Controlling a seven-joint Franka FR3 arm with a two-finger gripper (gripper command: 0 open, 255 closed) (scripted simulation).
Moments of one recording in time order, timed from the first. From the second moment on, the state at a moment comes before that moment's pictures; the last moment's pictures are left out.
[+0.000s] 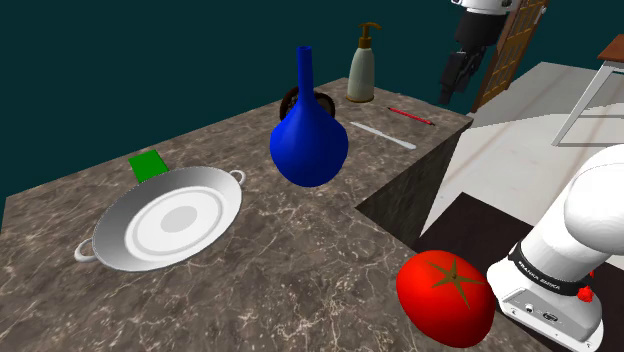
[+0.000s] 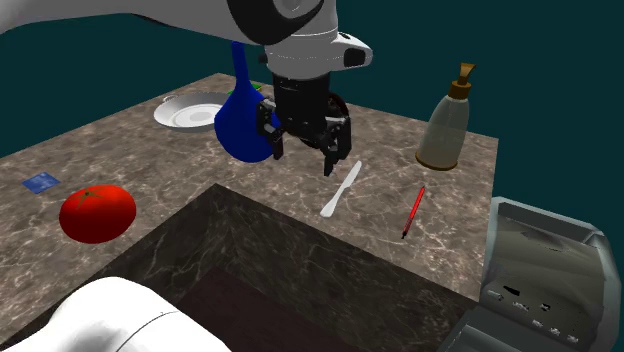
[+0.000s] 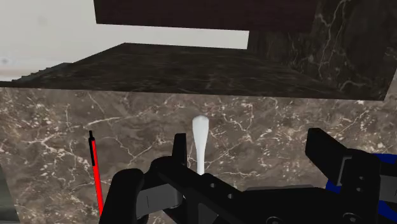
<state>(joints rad) -0.01 -0.82 -0.05 -2.45 0.01 1.68 -0.11</state>
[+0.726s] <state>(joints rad) -0.01 -0.47 -0.04 -2.37 -0.01 1.91 -0.10</state>
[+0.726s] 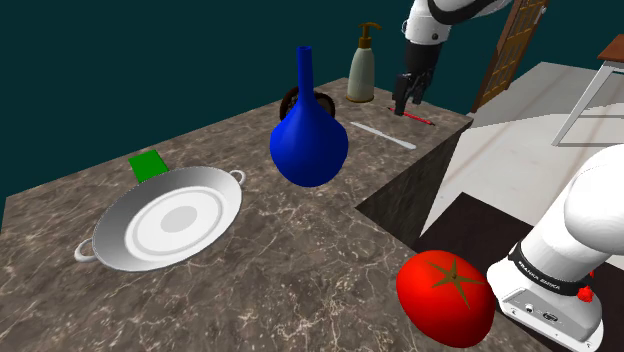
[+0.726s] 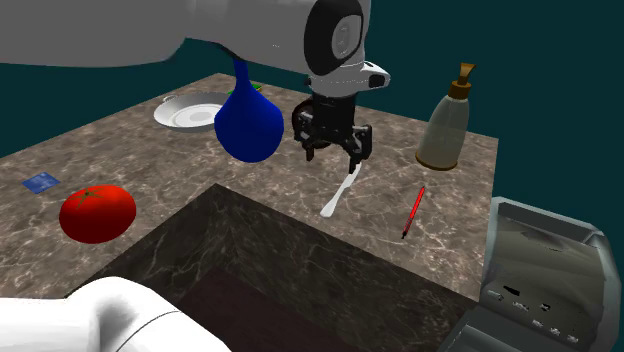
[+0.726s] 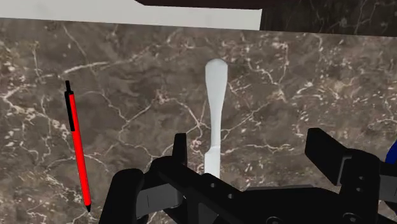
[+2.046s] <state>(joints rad) -0.01 -0.12 -0.04 -2.28 -0.02 2.16 -0.09</state>
